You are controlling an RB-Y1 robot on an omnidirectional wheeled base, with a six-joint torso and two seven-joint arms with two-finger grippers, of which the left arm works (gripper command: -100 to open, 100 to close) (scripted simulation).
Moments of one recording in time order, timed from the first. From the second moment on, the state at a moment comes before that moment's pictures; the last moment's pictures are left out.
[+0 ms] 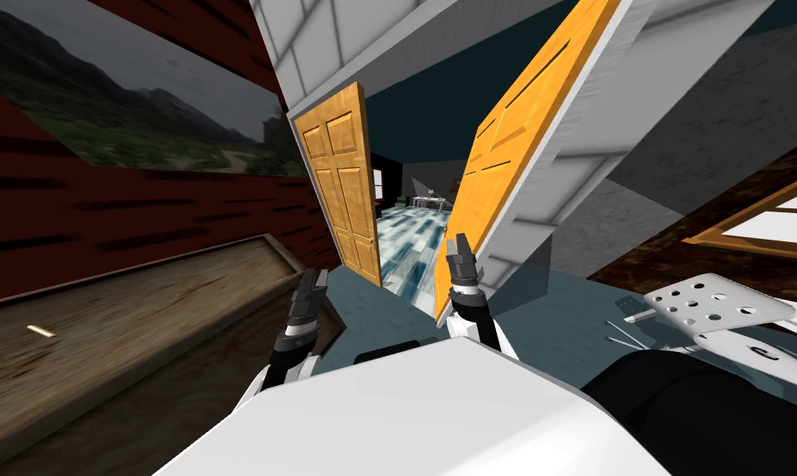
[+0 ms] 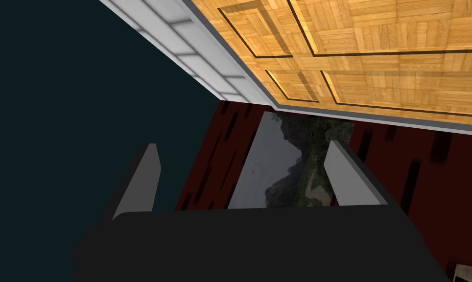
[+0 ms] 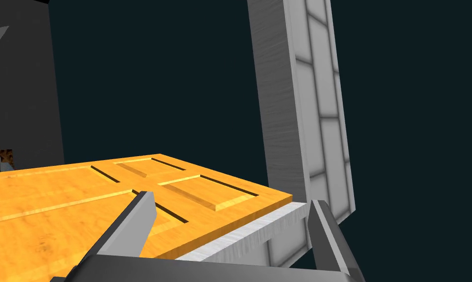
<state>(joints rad) 0.44 0.14 -0.09 -1.90 -0.10 -0.82 -0.02</state>
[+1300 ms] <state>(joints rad) 0.39 0.20 -0.17 -1.58 -0.13 -1.03 0.05</state>
